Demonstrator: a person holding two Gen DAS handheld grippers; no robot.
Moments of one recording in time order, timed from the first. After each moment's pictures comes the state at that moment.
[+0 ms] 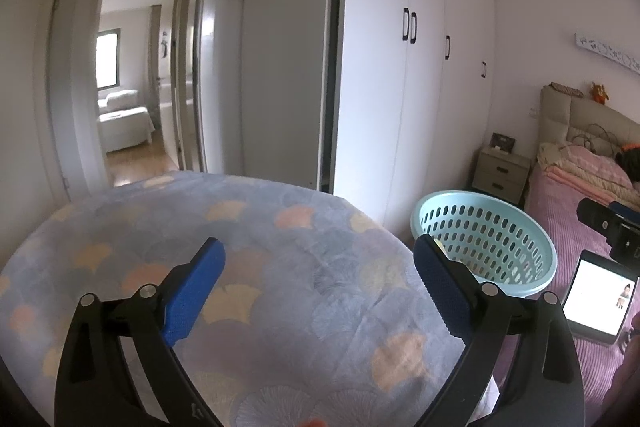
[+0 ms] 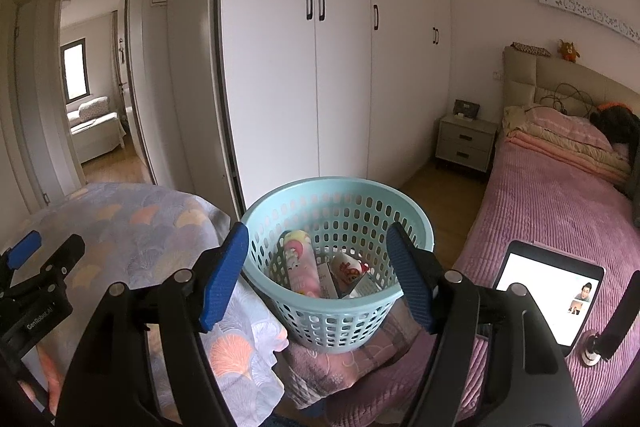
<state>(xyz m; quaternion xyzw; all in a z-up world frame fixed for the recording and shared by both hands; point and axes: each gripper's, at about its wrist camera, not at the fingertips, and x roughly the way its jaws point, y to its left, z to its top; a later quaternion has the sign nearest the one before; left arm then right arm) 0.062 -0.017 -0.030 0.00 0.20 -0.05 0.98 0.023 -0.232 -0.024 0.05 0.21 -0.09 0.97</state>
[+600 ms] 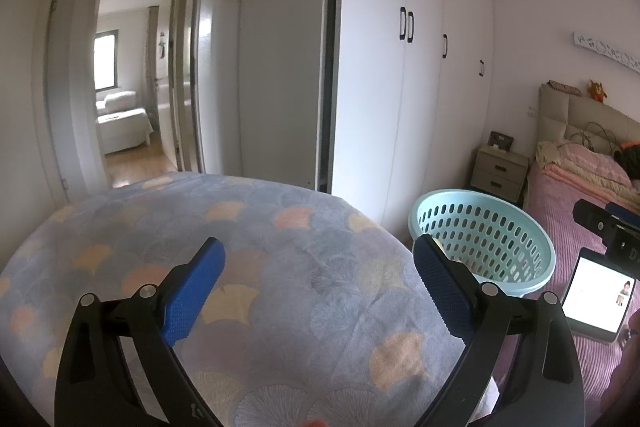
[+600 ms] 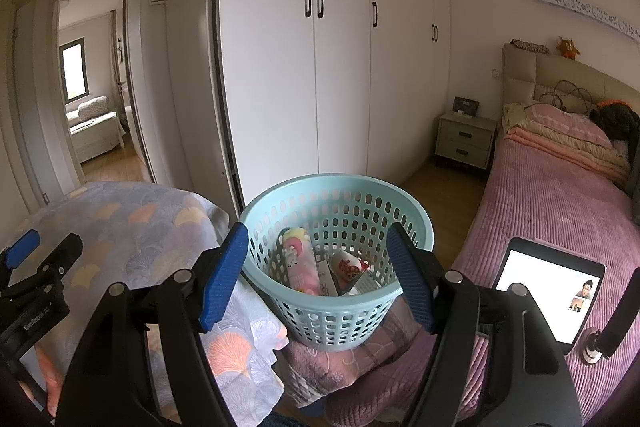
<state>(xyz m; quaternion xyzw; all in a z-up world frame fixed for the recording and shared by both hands) 0.063 -0.017 -0.030 0.00 0.20 -0.05 0.98 0.022 -0.230 -0.023 0.05 0.22 -0.09 0.97</state>
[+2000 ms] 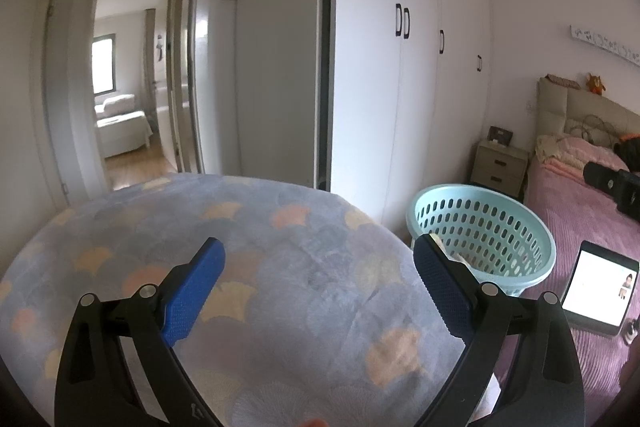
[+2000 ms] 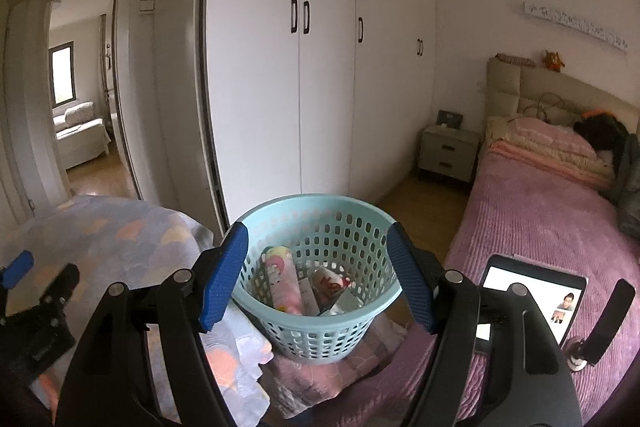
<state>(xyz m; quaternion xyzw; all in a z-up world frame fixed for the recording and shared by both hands) 0.061 -0.021 -0.030 0.01 0.20 -0.05 0.98 0.020 -0.230 -0.003 0.04 0.20 -0.12 0.97</state>
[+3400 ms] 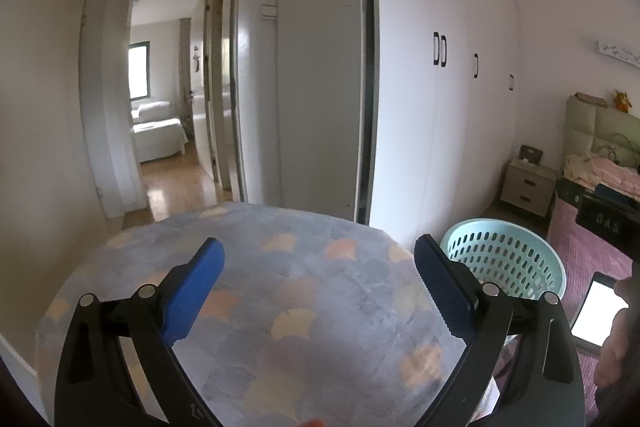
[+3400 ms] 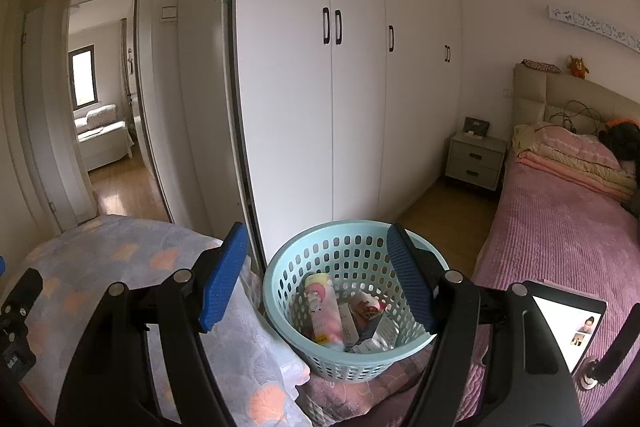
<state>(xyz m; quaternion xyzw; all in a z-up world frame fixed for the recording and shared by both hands) 0.042 0.008 0.032 0.01 0.18 0.01 0.98 0.055 -0.204 0.031 0.04 0.19 -0.08 0.98</state>
